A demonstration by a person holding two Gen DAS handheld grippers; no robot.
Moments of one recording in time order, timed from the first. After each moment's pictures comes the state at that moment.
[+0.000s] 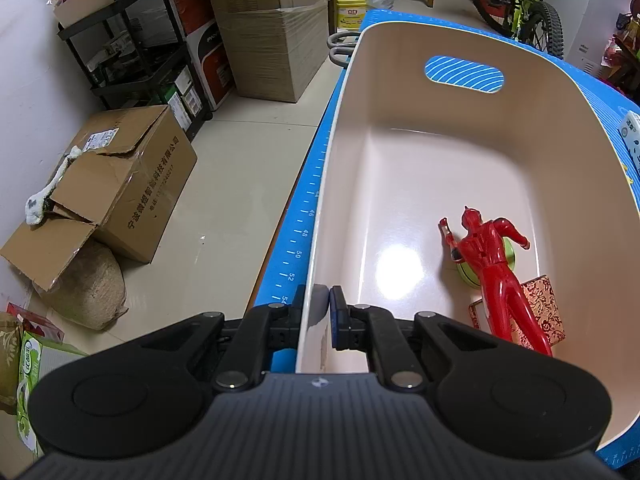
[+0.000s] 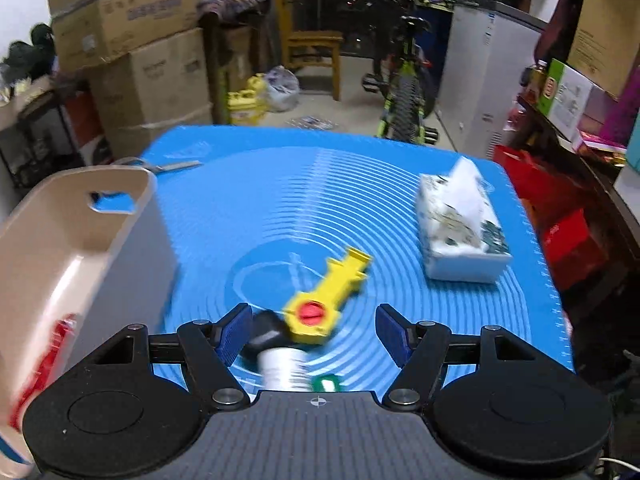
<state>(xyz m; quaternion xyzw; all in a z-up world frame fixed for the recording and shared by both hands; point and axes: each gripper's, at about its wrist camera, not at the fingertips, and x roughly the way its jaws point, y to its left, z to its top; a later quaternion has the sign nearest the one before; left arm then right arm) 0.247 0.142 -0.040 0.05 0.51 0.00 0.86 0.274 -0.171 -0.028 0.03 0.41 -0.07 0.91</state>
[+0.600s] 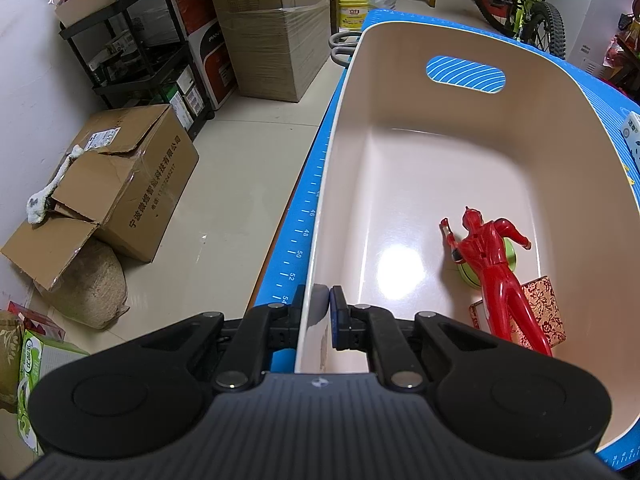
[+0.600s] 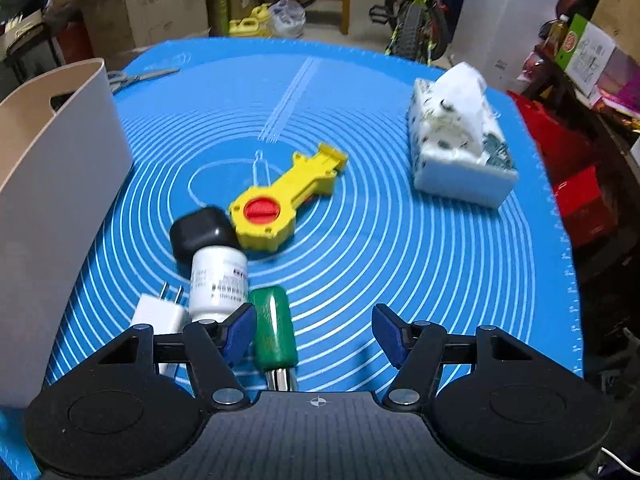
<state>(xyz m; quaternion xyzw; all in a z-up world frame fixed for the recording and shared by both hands) 0.246 0.142 -0.040 0.06 0.51 0.00 0.86 0.270 -0.200 -0.089 0.01 0.50 -0.04 0.86</state>
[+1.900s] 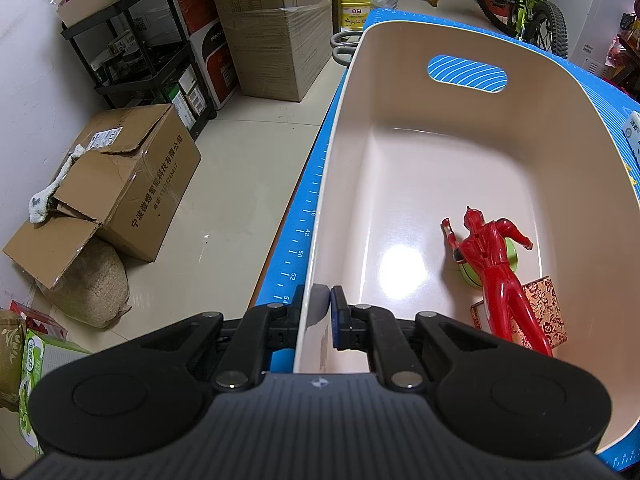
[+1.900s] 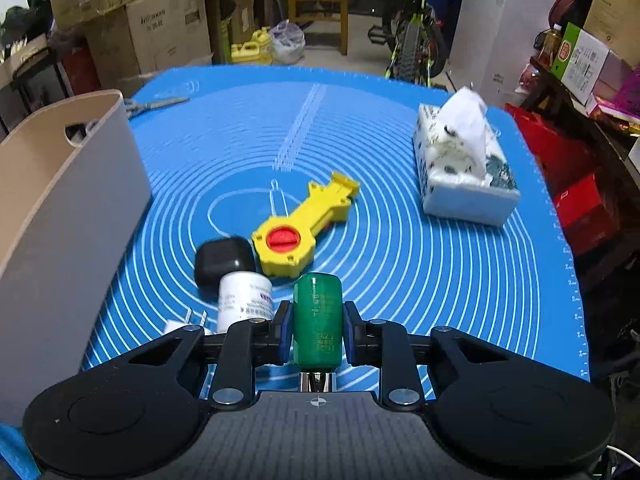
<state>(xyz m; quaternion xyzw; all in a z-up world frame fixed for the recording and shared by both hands) 0.245 0.142 -0.040 0.06 0.51 0.00 0.86 0.266 -0.190 -0.068 0.03 0.46 -0.04 0.88</state>
